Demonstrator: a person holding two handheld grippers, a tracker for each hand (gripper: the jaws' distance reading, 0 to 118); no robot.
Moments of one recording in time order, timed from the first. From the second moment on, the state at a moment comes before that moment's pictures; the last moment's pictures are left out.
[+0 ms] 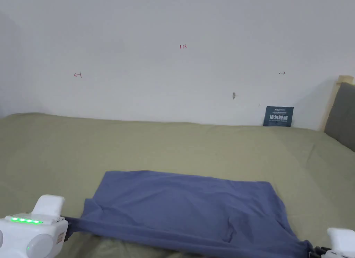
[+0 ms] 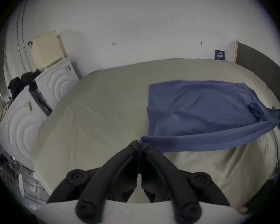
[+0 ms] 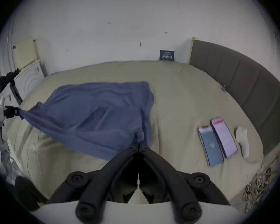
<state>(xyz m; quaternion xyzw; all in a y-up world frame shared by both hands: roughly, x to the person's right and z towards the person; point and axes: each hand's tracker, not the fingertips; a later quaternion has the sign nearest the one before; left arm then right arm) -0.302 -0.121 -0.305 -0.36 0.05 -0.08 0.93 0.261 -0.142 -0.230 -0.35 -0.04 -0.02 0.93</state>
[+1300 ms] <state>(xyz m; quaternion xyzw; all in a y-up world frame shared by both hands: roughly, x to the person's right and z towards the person) -0.367 -0.133 -0.154 -0.39 0.04 -0.01 0.92 0.260 -0.149 -0.098 -0.34 -0.08 -0.04 0.94</state>
